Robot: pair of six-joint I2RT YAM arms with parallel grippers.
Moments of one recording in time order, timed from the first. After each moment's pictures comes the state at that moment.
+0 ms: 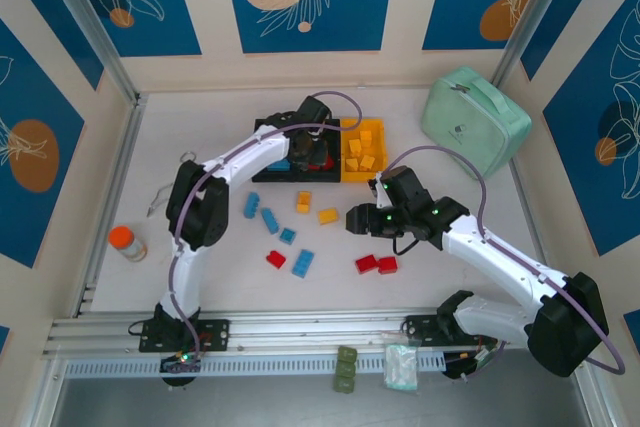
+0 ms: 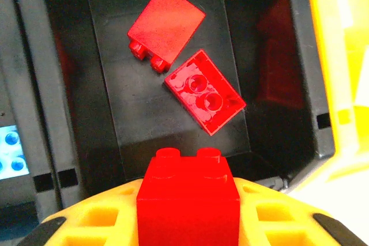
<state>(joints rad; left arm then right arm) -0.63 2.15 1.87 -0.81 -0.05 -0.44 0.61 1.10 0.78 -0.60 -0.29 0.64</state>
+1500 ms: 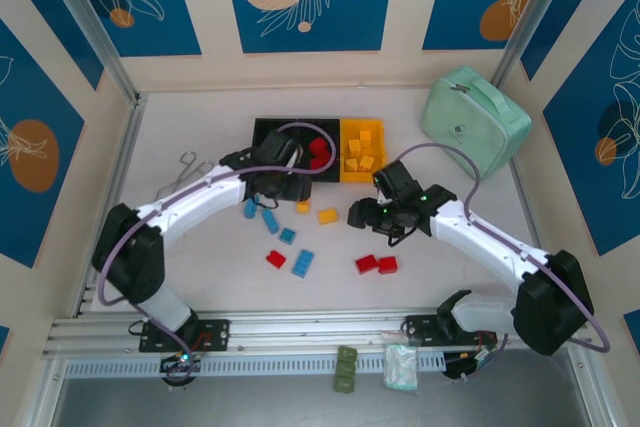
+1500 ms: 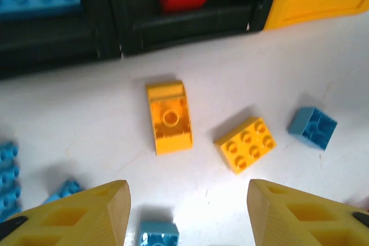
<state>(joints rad) -0.67 1.58 1.20 -0.65 0.03 -0.47 0.58 1.26 0.86 -0.70 -0.18 0.77</state>
